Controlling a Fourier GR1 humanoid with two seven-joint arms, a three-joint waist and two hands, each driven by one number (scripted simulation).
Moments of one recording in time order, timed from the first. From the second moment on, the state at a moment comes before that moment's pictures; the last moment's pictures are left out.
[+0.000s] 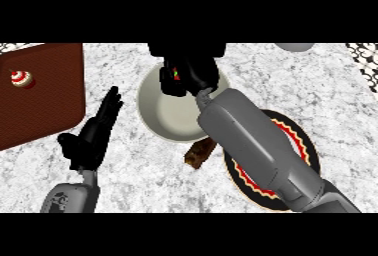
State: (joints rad) left arm -0.15 0.06 -0.05 -1.53 -0.05 0.05 0.08; right arm -1.05 -0.02 0.44 -0.91 0.60 -0.23 0.40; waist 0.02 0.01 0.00
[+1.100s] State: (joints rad) left arm -0.13 0.06 -0.05 -1.56 -0.06 0.06 0.09; right arm -0.97 -0.02 0.14 -0.94 0.24 -0.17 0.05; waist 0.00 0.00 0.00
